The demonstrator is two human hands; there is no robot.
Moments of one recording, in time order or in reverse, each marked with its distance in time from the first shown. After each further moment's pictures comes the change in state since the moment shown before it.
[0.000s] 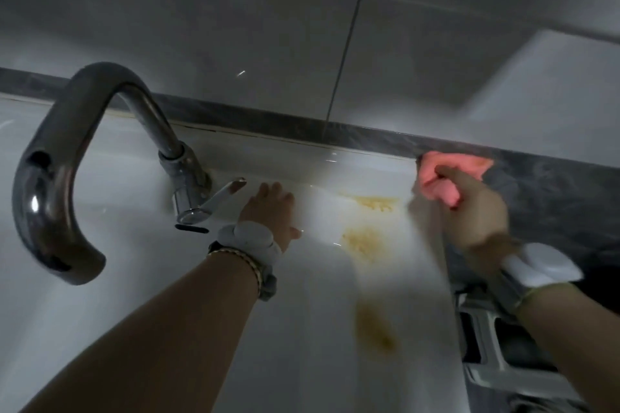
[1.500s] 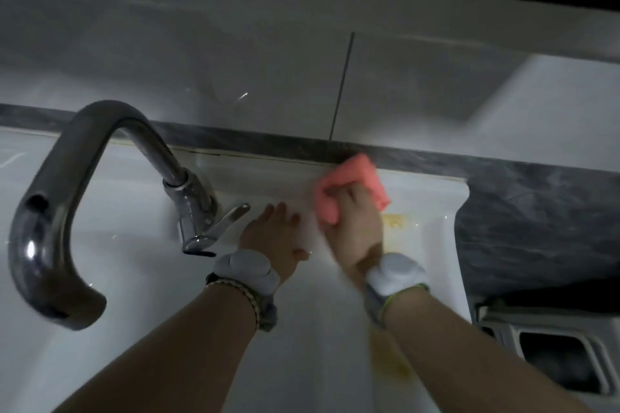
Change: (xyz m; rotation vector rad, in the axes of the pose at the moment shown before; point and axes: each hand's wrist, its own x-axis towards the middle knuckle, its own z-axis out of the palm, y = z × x) left_hand 0.006 -0.009 0.010 0.076 0.041 0.044; right_hand 0.004 -0.102 0.110 0.141 0.139 -0.286
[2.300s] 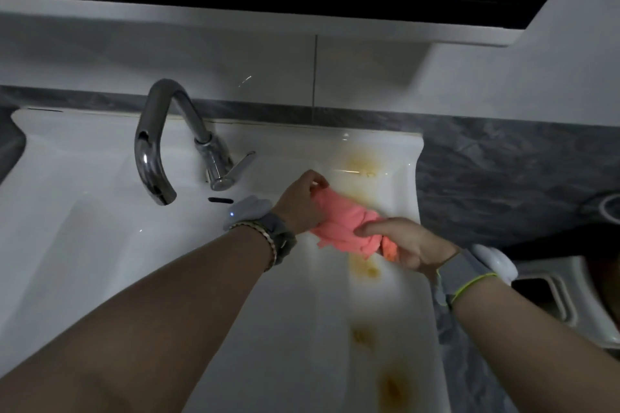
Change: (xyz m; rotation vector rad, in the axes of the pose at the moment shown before) left_hand -0.092 0.066 -0.046 -0.948 0.102 0.001; right_hand -0.085 -0.005 -0.134 0.850 -0.739 1.212
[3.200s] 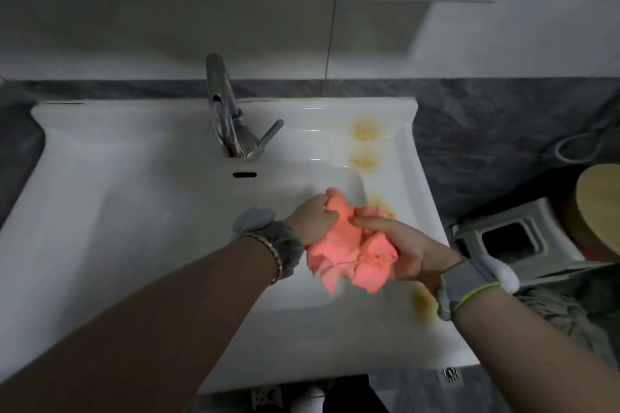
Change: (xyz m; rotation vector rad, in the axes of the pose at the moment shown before) left_hand -0.102 -0.040 -0.017 0.060 -0.274 -0.049; right_hand -0.081 0.070 0.102 0.442 -0.278 -0.005
